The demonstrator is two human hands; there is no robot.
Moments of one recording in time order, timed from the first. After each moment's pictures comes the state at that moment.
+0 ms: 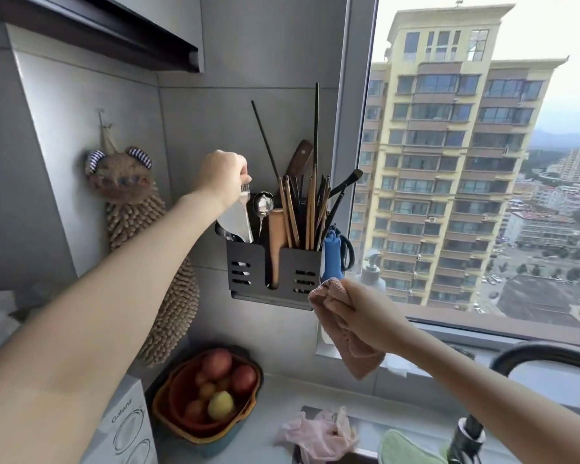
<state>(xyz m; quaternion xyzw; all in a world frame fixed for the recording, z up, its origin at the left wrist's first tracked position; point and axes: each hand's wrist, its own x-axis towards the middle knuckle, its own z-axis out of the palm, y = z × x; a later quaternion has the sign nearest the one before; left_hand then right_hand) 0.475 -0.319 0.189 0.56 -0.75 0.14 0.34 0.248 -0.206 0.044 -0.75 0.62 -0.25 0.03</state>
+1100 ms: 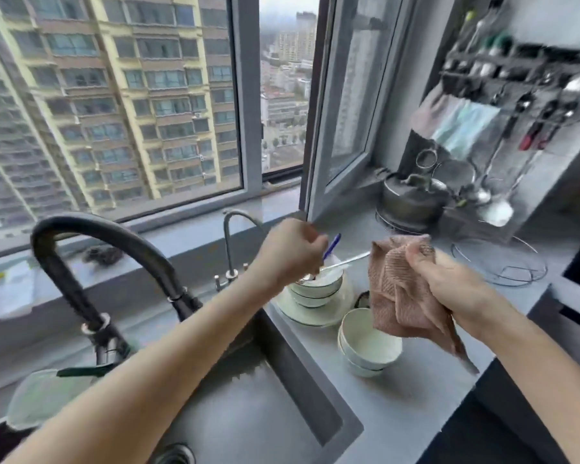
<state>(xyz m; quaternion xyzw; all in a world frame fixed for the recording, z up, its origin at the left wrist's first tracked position) -0.104 0.071 0.002 0.22 -0.87 -0.42 0.10 -0.193 0.260 -0.014 -0.16 0.74 -0.61 0.23</state>
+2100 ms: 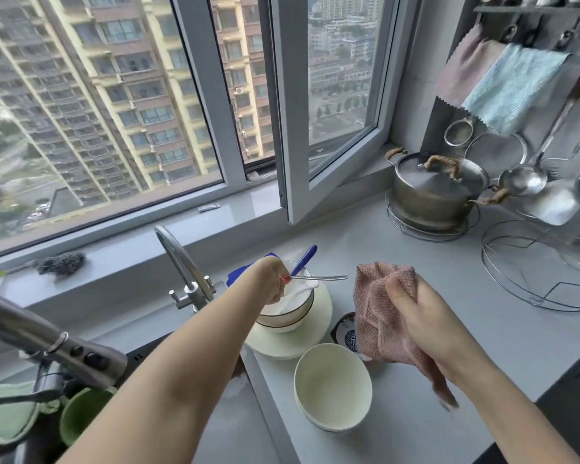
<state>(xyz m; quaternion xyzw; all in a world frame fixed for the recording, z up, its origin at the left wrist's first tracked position) -0.307 0.029 -0.135 0.58 -0.51 -0.62 -0.14 -0.338 0.279 -0.101 -0.21 0.73 -0.60 0.24</state>
